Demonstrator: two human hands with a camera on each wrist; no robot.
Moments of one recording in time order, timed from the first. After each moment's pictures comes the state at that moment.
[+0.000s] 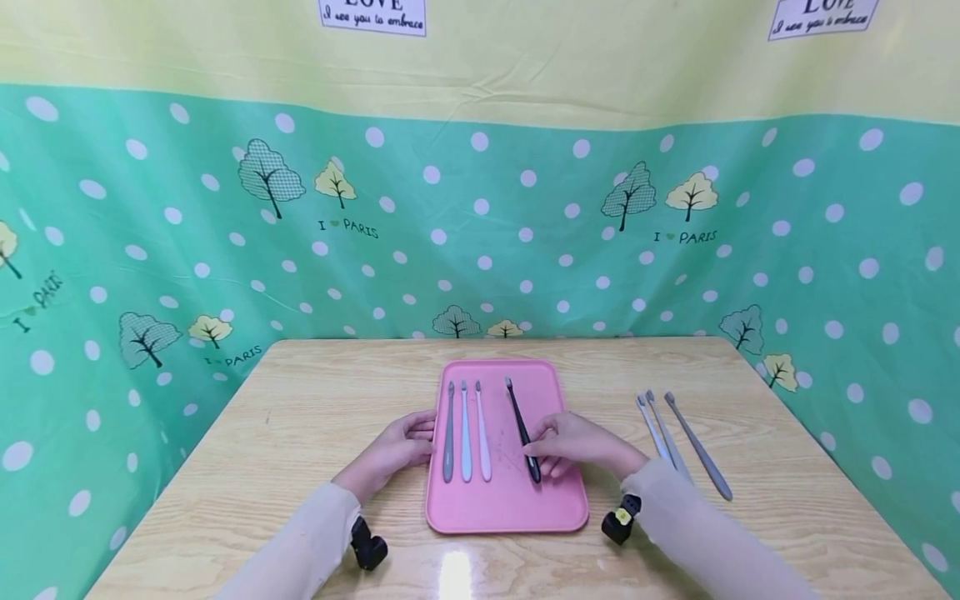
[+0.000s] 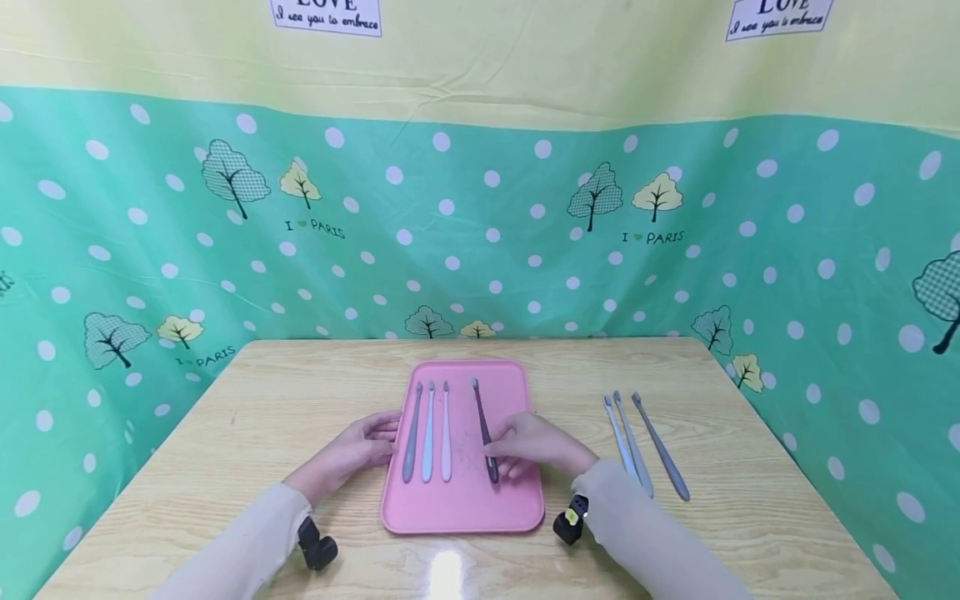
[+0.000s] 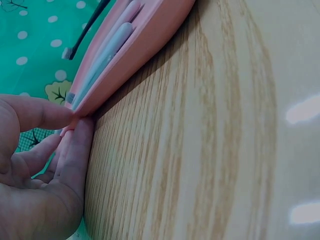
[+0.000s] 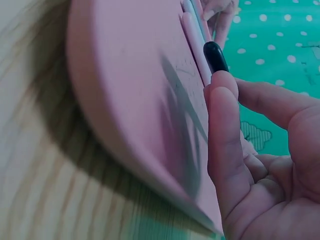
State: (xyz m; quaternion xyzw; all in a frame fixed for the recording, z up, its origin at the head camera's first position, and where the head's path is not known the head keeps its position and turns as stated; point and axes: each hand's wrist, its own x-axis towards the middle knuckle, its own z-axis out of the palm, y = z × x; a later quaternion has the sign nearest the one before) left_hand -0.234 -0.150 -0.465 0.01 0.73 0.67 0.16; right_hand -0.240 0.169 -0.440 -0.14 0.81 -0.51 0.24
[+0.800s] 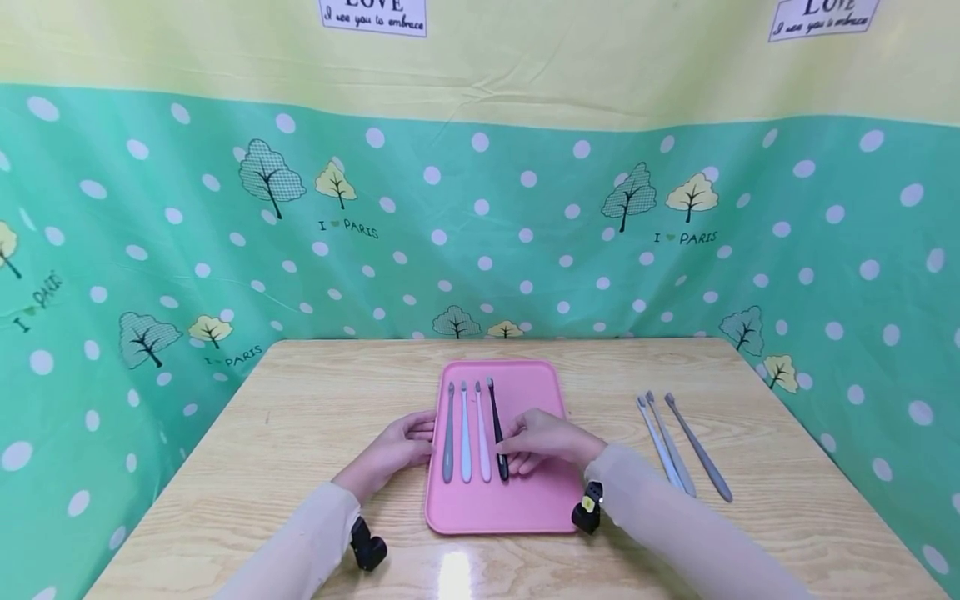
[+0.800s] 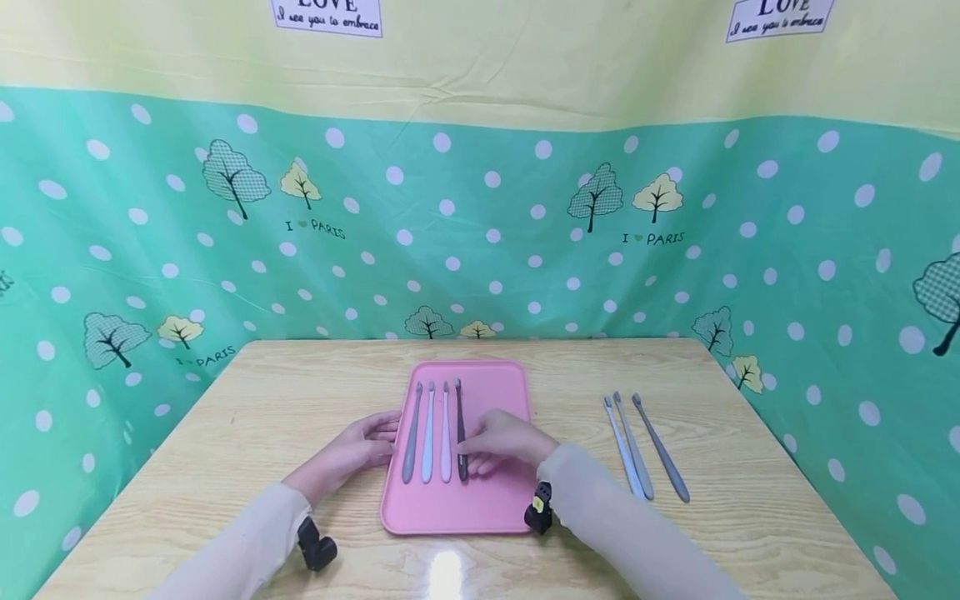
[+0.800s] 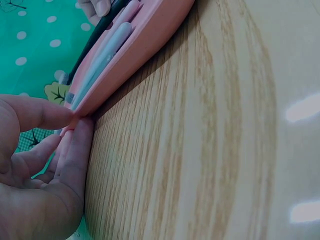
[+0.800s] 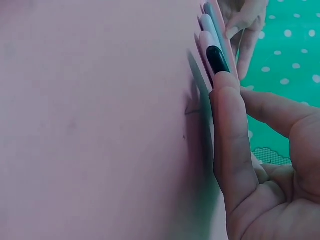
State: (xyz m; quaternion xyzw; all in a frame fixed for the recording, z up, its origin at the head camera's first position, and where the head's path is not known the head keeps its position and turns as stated) left_hand -0.234 -0.150 -0.466 0.01 0.73 0.66 0.16; right_hand -0.253 0.127 -0.448 -0.12 0.80 -0.52 0.27
